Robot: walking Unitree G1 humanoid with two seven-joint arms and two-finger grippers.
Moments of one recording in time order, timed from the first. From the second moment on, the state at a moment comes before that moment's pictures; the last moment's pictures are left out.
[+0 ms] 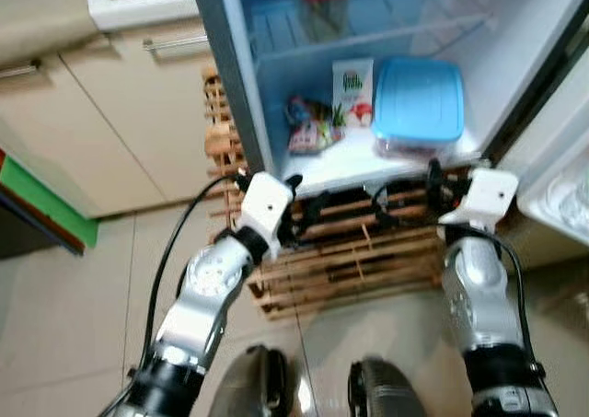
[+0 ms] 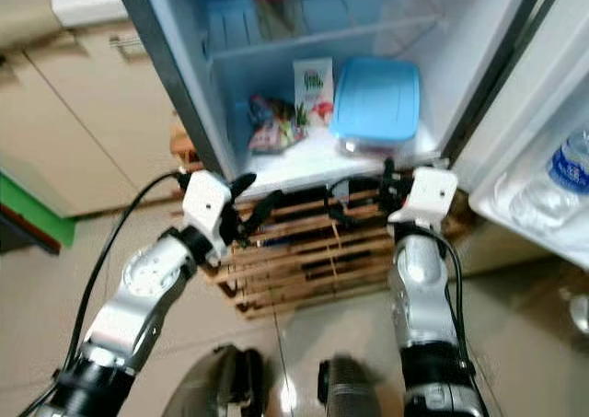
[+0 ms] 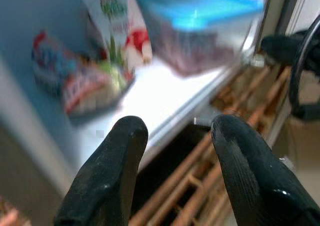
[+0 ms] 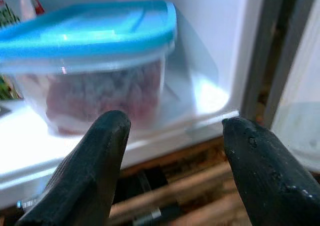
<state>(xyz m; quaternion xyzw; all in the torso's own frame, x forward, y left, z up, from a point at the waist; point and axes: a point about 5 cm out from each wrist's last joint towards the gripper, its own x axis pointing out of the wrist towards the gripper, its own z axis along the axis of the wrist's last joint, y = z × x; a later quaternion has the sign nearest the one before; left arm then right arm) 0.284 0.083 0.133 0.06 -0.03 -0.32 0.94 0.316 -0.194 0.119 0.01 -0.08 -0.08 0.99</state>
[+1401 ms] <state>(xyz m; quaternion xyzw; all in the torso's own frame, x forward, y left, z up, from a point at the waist) 0.228 0.090 0.145 0.02 0.04 -0.31 0.95 0.375 -0.249 0.204 0.00 -0.17 -0.16 0.97</state>
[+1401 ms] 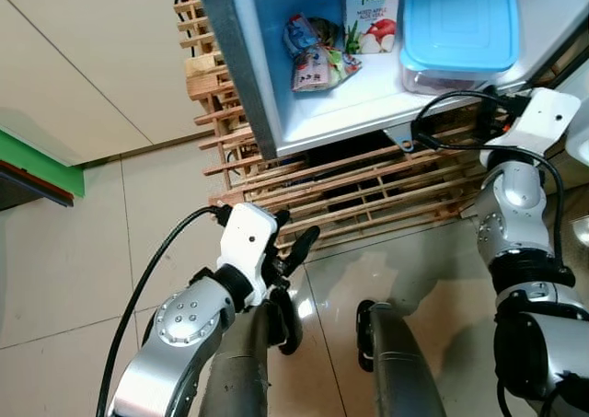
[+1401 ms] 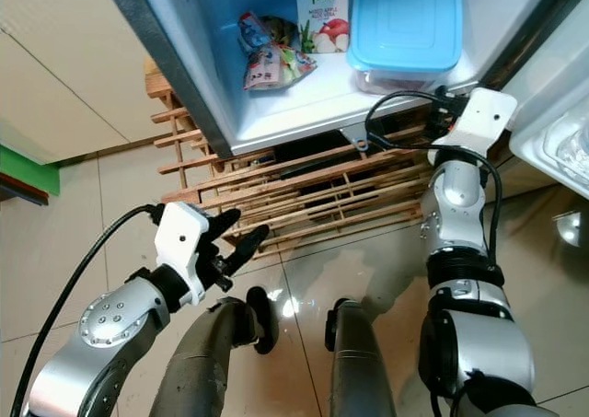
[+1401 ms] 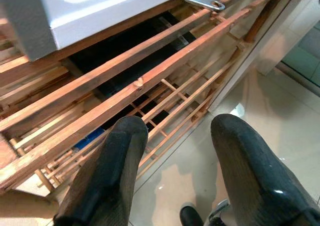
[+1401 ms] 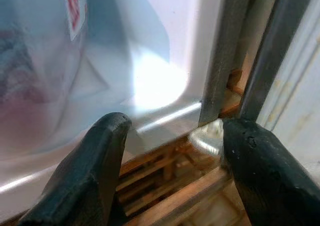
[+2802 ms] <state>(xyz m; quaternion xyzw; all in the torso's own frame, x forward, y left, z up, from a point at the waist) 0.231 0.082 0.148 0.02 0.03 -0.32 0.95 0.392 -0.215 0.226 0.07 -0.21 -0.12 0.97</state>
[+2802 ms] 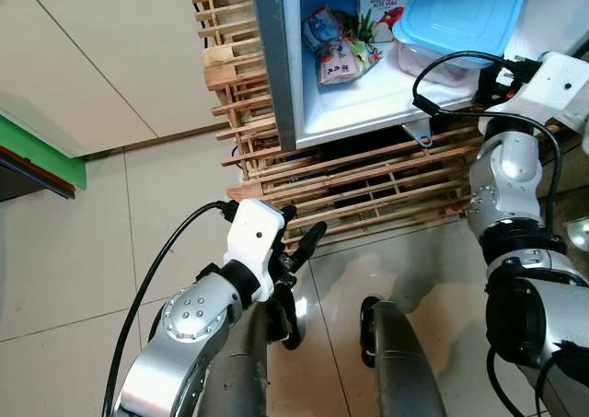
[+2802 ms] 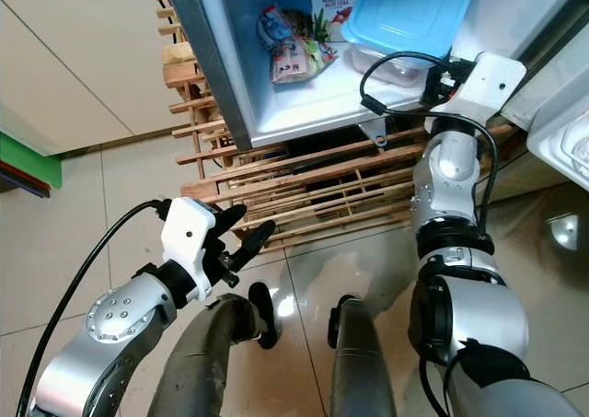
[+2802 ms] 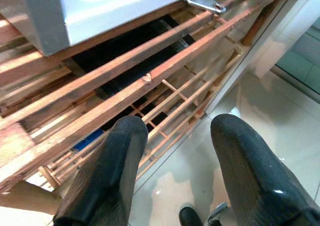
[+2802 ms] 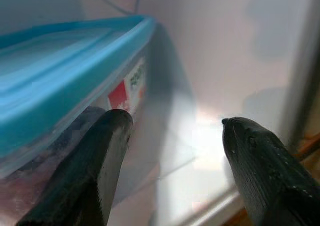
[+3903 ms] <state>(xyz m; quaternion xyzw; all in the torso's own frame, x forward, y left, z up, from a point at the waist) 0.234 0.072 0.147 0.01 0.03 -0.32 0.95 0.411 -0.135 0.233 0.18 -0.17 -0.02 0.97</state>
